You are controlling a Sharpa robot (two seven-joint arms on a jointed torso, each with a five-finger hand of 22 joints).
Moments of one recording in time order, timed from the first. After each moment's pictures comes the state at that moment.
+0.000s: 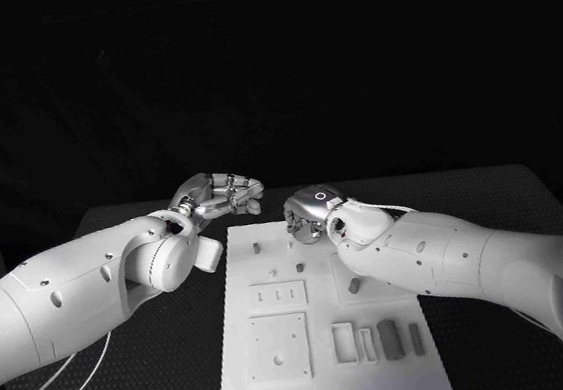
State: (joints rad) left arm 1.36 -0.71 -0.14 1.30 -0.20 -0.25 0.21; left_hand 1.53 -0.07 0.16 0.29 0.05 0.81 0.20 0.29 0.43 1.11 0.15 0.07 0.13 0.97 0.10 0.33 0.67 0.04 0.95 0.00 0.17 0.70; right arm 1.20 -0.19 -0.15 0.73 -1.65 -0.49 -0.06; right_hand 1.13 -0.06 0.65 -0.29 0.04 0.99 0.12 0.33 0.55 1.33 0.04 0.10 0.26 1.26 -0.06 0.93 0.86 0.23 1.14 0.01 0.74 1.31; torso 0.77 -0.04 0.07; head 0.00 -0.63
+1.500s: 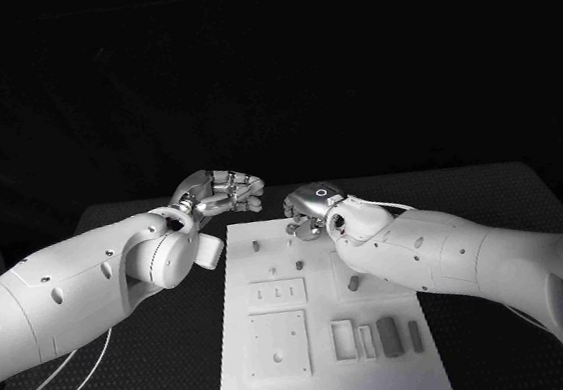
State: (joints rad) left arm 1.36 -0.70 -0.14 1.30 -0.20 -0.25 0.21; left_hand 1.53 -0.08 0.16 0.29 0.05 0.81 0.20 0.29 0.43 1.11 0.15 0.07 0.13 0.97 0.10 0.33 0.67 0.04 0.95 0.00 0.16 0.70; right arm 1.20 -0.17 -0.15 0.70 -1.61 -0.49 -0.06; right_hand 1.12 -0.11 0.66 -0.29 0.05 0.89 0.17 0.27 0.53 1.20 0.09 0.06 0.23 1.23 -0.02 0.94 0.85 0.22 1.12 0.01 0.75 1.31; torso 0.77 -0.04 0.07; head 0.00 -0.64
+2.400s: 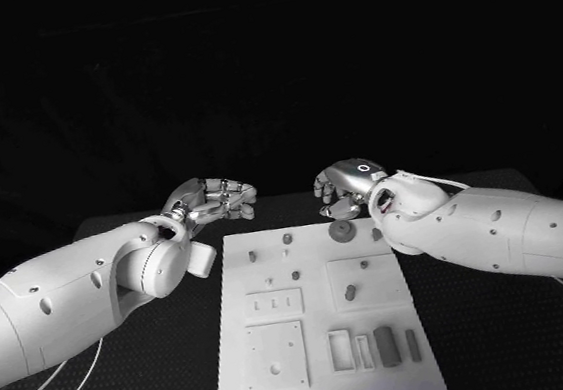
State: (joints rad) left arm 1.37 -0.75 -0.14 1.32 -0.20 -0.25 0.21; left_hand 1.53 -0.08 0.16 0.29 0.05 0.81 0.20 0.29 0.43 1.11 0.15 0.07 0.13 0.97 0.10 0.33 0.68 0.03 0.95 0.00 0.16 0.70; right arm 1.29 -0.45 -0.12 1.00 -1.55 -0.49 -0.05; right_hand 1.11 -0.17 0.64 -0.28 0.05 0.89 0.17 0.28 0.53 1.26 0.07 0.11 0.26 1.23 -0.03 0.94 0.85 0.22 1.12 0.02 0.75 1.31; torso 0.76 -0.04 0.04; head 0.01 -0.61
